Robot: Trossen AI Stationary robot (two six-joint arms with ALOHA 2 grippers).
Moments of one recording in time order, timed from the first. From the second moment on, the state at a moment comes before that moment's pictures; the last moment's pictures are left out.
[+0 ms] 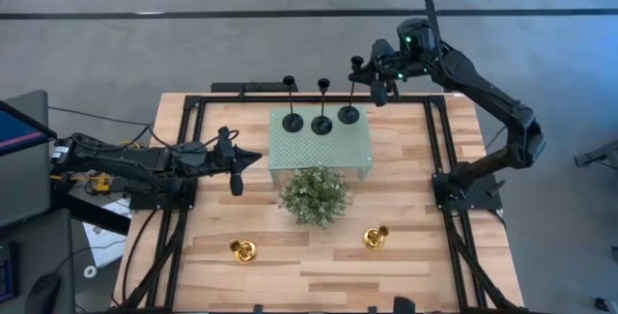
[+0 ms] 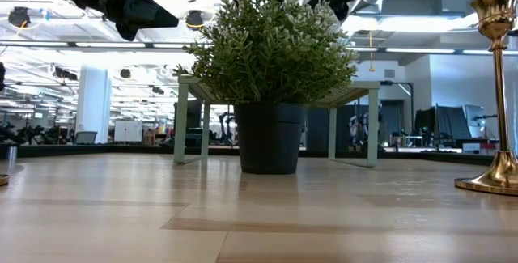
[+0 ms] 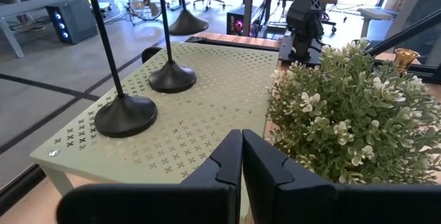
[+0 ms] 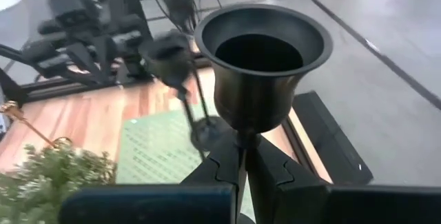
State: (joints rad) left arm -0.11 0.53 0.44 0.02 -0.40 -0.06; right arm -0.72 1.42 1.52 -0.62 -0.53 -0.19
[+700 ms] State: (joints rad) left arm -0.11 0.53 0.44 0.02 -0.40 -0.06; right arm -0.75 1.49 1.52 -0.65 -0.55 -0.26
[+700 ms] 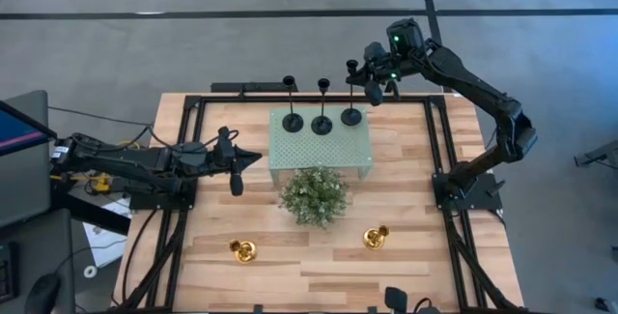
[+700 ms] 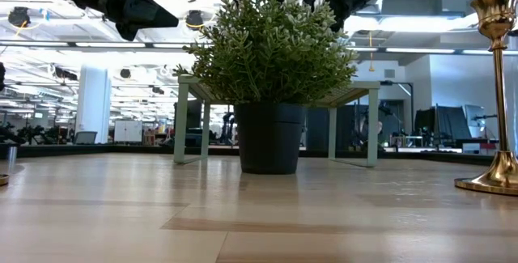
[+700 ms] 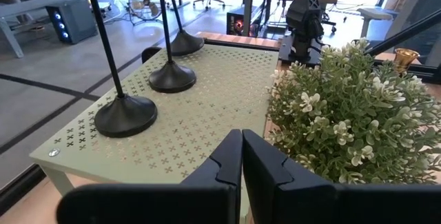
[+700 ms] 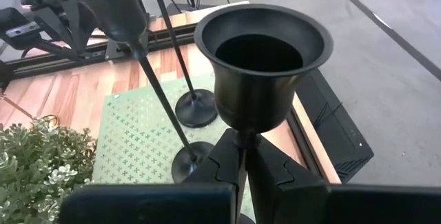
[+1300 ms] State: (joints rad) left arm -0.11 0.53 0.44 0.02 -0.40 -0.06; right arm -0.75 1.49 1.52 -0.66 -0.55 -0.29
